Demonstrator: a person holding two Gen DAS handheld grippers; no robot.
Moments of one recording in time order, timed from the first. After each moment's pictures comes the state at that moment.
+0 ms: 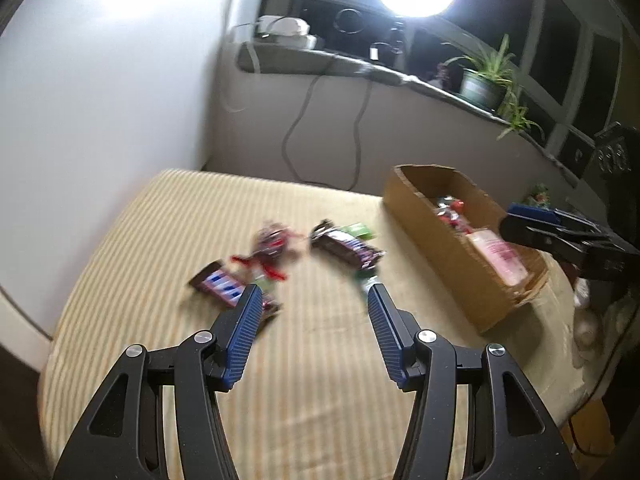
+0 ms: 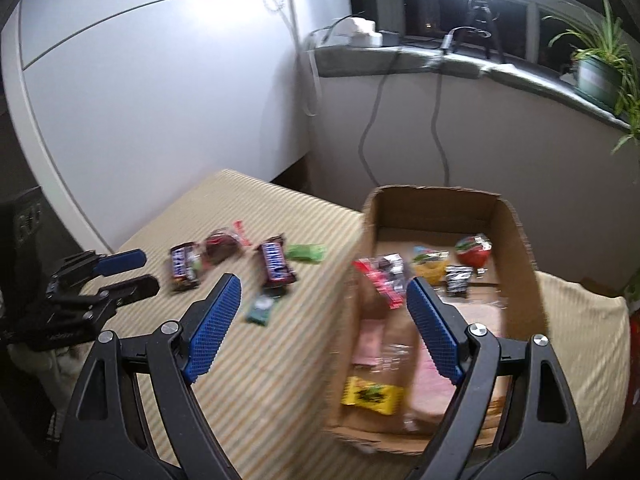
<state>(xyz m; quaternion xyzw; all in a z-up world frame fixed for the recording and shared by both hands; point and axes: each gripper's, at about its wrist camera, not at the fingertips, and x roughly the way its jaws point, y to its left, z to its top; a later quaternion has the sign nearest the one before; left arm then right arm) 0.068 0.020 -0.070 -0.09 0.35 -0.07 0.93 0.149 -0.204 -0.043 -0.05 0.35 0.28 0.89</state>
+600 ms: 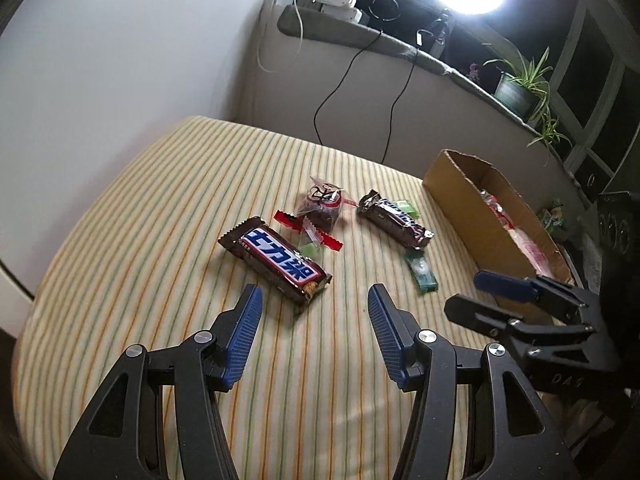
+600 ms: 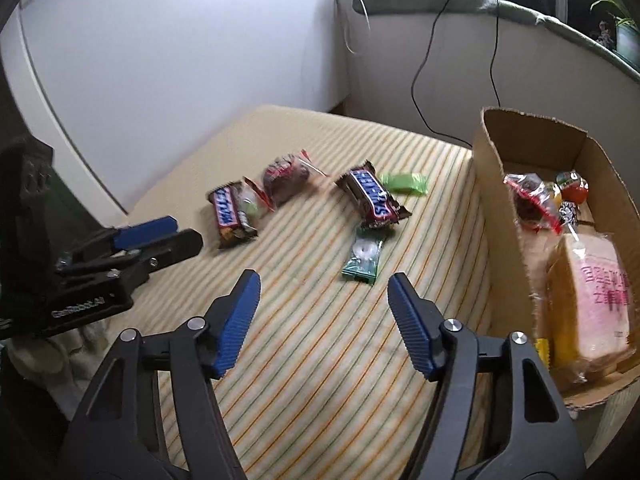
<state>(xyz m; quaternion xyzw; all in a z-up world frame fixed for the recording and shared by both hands) 0.089 0.048 -0.110 -0.14 0.39 -0.06 0.91 0.135 -0.115 -0.117 -0.05 0.42 0.27 0.86</state>
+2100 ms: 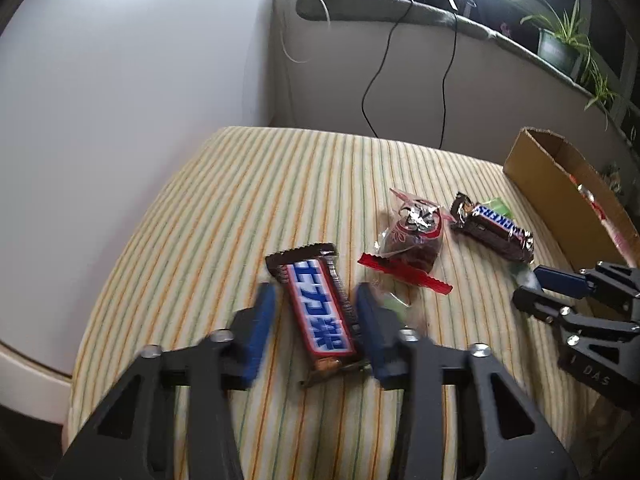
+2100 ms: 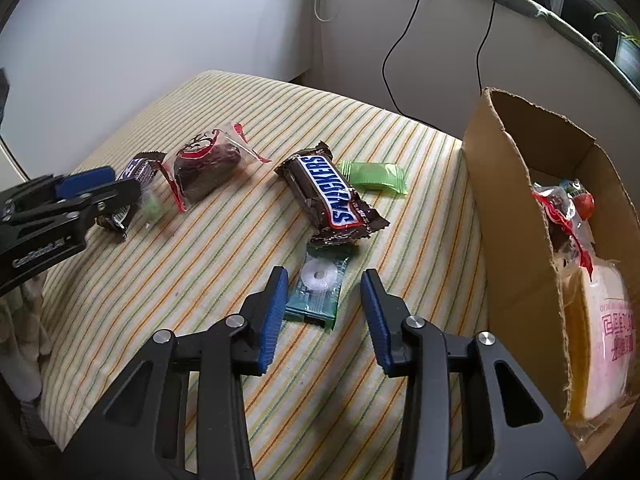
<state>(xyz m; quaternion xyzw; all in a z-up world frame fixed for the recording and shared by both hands) 0.145 0.059 -0.133 -0.03 0.42 0.01 0.91 0.182 -0.091 -0.153 -0.12 0.44 0.20 0.87</state>
